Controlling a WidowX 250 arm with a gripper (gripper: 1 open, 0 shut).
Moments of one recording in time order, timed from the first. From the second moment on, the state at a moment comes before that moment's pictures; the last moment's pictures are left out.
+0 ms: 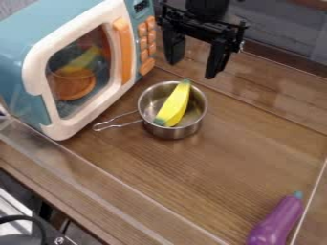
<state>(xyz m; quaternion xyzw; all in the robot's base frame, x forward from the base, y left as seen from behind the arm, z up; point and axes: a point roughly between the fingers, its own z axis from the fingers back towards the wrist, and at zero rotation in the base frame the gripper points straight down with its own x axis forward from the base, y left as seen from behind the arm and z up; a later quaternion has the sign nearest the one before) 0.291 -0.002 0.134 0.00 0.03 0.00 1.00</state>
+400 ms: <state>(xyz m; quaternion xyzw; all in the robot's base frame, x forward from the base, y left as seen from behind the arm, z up) 0.270 -0.043 0.093 0.00 0.07 -0.02 1.00</state>
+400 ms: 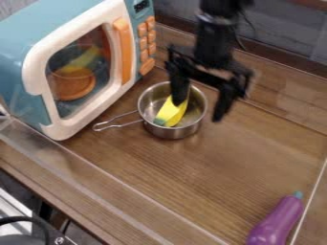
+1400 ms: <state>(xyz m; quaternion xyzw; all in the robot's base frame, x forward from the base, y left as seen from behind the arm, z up) 0.213 -0.151 0.073 0.01 0.00 -0.07 1.00</state>
